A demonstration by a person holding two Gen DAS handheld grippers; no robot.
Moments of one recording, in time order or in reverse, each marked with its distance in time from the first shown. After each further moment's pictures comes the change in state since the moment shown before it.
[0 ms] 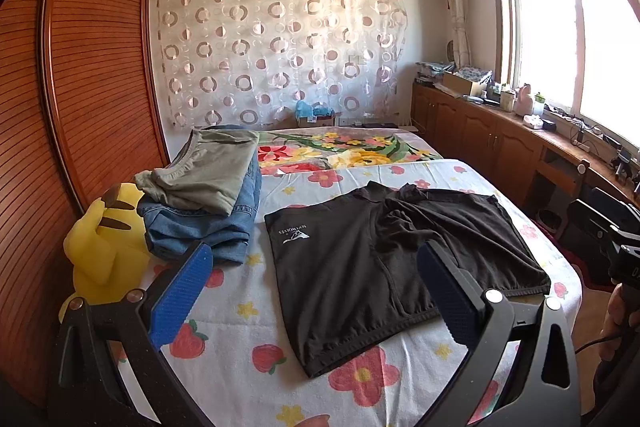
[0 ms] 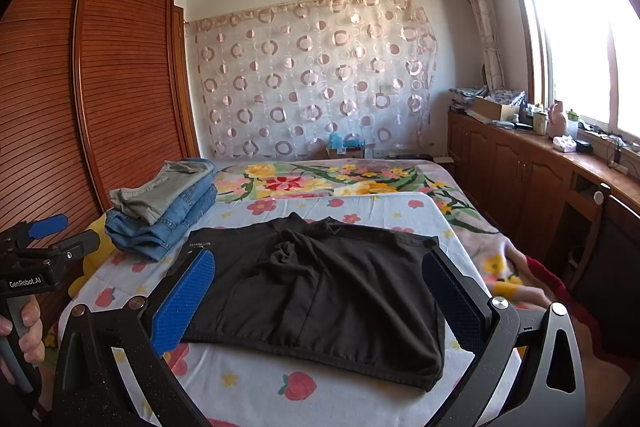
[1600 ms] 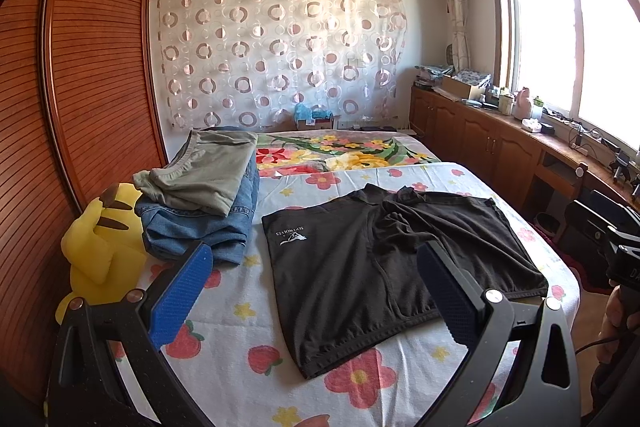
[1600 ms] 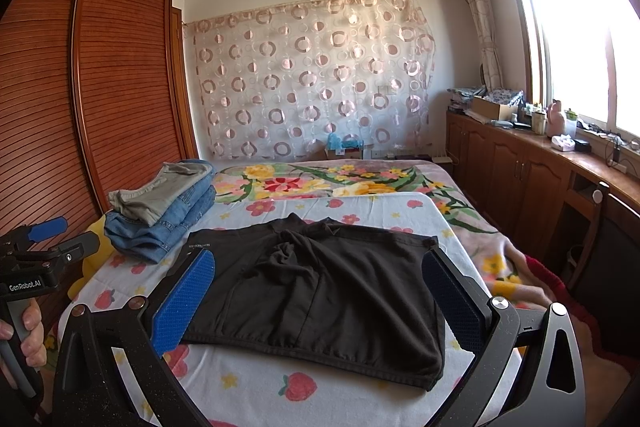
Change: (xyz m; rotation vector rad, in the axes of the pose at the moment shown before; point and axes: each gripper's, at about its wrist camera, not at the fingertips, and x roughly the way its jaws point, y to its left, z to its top) left arm -0.001 0.000 -0.001 -0.007 -0.008 -0.003; right arm 0.000 0.001 0.000 0.004 -0.002 -0.004
